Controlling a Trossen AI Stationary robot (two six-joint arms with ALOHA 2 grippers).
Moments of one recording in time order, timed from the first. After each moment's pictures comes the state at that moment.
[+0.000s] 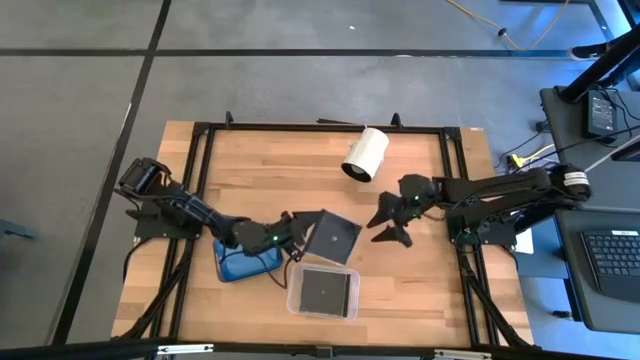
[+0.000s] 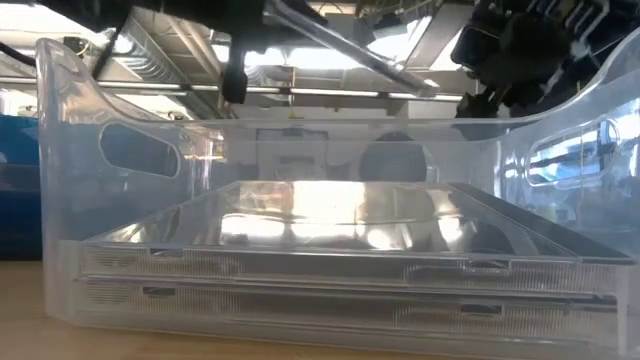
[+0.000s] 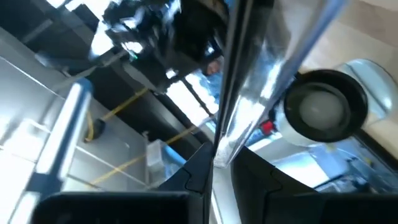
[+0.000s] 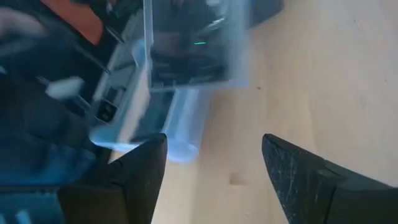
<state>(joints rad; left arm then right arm) -0.37 1.63 0.73 0.96 -0.89 2.11 -0.03 1.12 0.51 0.05 -0.45 0.32</state>
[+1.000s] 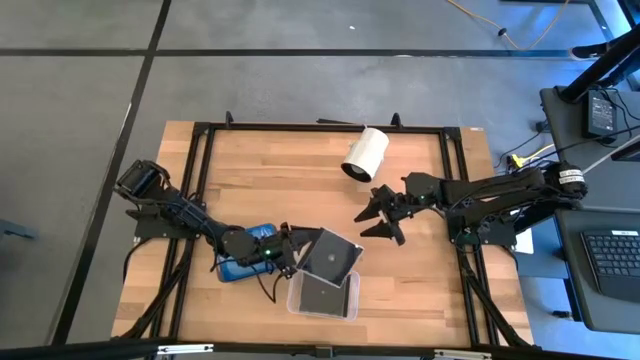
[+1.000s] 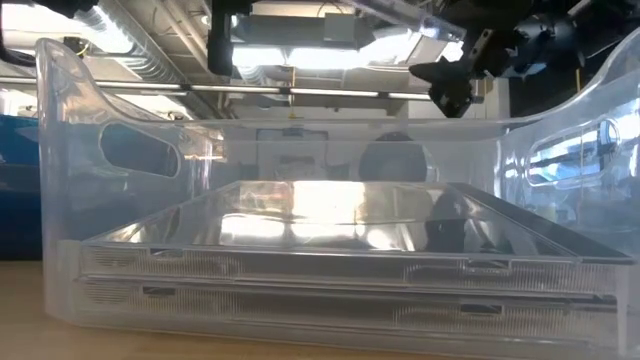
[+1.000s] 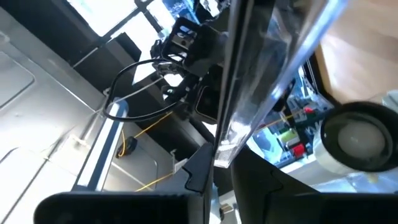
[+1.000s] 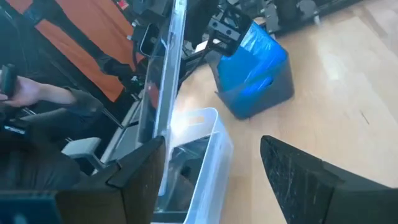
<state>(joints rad) -0.49 1.63 0.73 1.04 -0.85 2.21 0.00 1.16 0.51 0.40 -0.39 0.45</state>
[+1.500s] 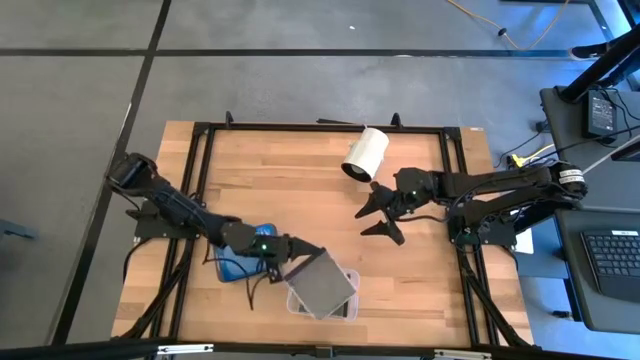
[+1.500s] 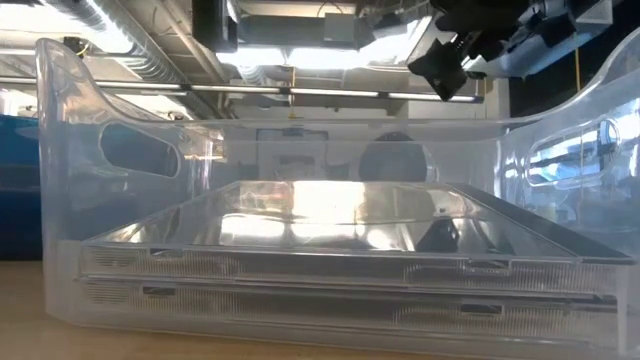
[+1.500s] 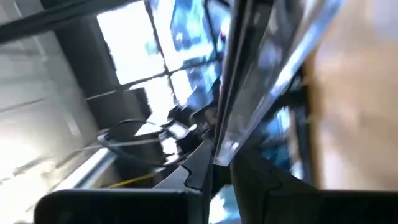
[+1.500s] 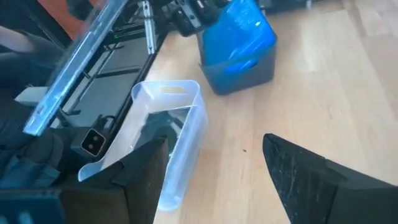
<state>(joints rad) -0.45 1.51 0.73 0.83 -0.45 1.83 0.00 1.16 0.71 -0.01 -0.36 0.17</state>
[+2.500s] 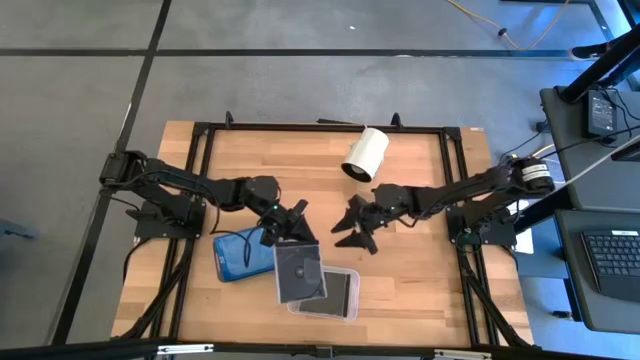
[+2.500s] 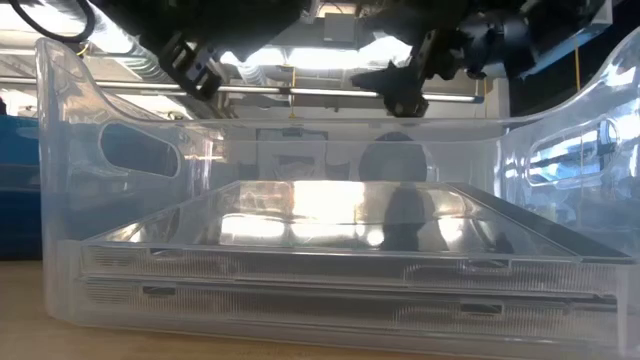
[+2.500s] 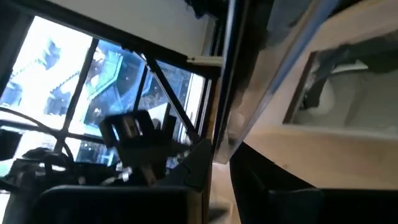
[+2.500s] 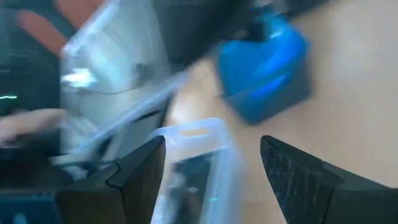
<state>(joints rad) -0.02 1.41 0.73 0.43 0.49 1.31 0.08 1.48 0.71 0.47 -0.31 0.50</state>
